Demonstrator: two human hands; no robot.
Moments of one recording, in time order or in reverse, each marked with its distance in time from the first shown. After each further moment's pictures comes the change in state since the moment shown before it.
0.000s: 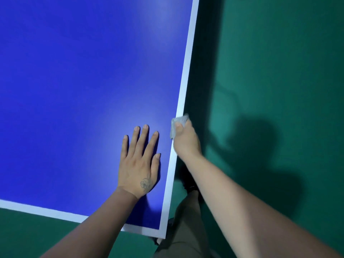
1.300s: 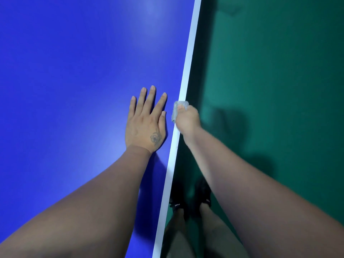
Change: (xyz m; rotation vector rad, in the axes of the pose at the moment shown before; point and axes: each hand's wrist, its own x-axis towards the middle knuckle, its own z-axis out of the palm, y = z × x) left_hand 0.236 0.001 0.008 -0.012 0.001 -0.055; right_hand 0.122 -0.128 -0.046 0.144 0.069 0.105
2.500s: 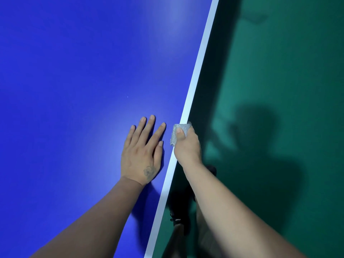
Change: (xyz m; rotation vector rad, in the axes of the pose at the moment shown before) left_hand 0.010 0.008 0.001 -0.076 0.110 -0.035; right_hand 0.039 -0.002 -0.010 -0.141 -0.081 -0.045
